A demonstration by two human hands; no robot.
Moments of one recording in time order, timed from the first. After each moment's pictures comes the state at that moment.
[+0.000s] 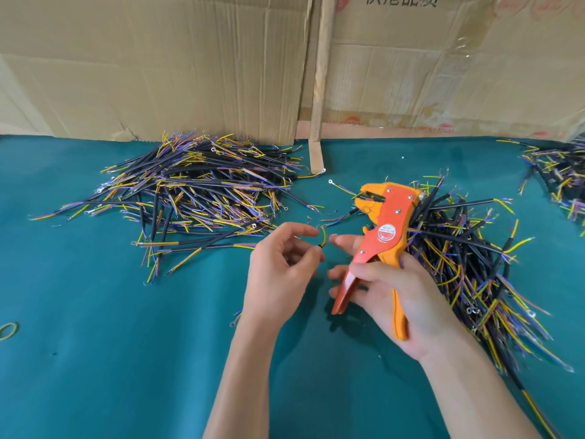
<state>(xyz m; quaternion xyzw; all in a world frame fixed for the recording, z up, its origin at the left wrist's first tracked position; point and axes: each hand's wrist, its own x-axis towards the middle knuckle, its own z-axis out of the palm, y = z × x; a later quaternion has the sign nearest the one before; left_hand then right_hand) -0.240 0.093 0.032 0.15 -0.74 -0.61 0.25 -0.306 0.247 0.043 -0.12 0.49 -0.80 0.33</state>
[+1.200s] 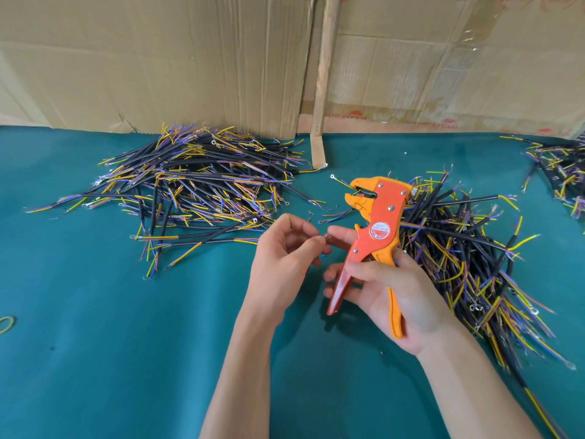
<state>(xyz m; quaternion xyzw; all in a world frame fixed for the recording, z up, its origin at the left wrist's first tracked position) -0.245 0.089 0.032 0.14 -0.64 -0.72 0.21 -0.305 0.244 0.040 -0.16 0.47 -0.79 0.36</state>
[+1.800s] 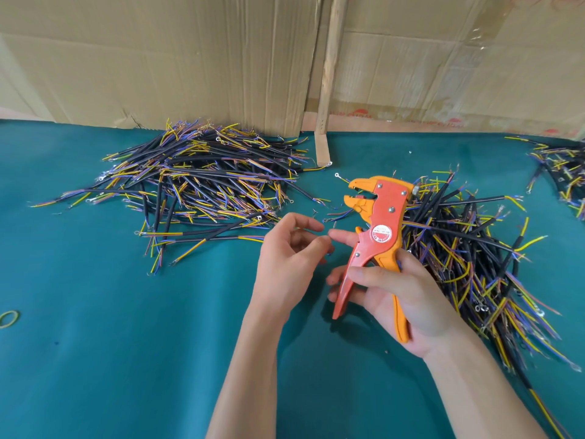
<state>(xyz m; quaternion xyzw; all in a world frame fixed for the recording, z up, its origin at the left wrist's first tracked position) -0.248 0.089 0.030 0.18 -0.67 -0.69 0.22 -0.302 0.243 0.041 -0.18 0.50 -0.77 0.36</state>
